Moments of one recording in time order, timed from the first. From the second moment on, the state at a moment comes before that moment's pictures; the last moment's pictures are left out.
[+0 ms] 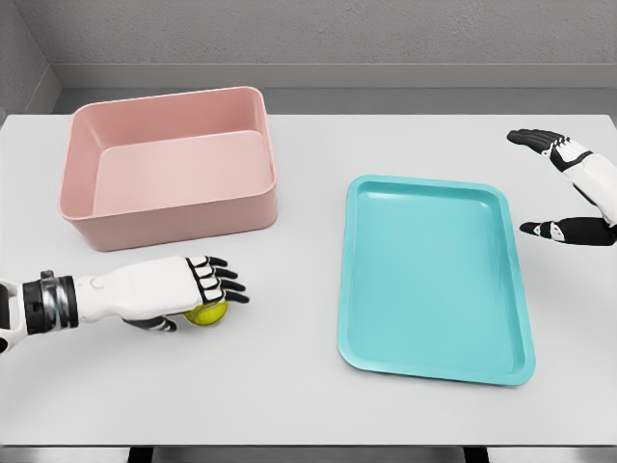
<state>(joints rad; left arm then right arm) -0.31 0.92 -0.64 -1.74 -0.55 -0.61 -0.30 -0.04 -0.56 -0.23 -1.66 0.10 -0.61 0.55</state>
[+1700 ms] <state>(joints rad) -0.51 0.92 -0.68 -1.72 -0.44 -0.61 -0.35 -0.04 -0.56 -0.23 -1.66 0.10 -0.61 0.55</state>
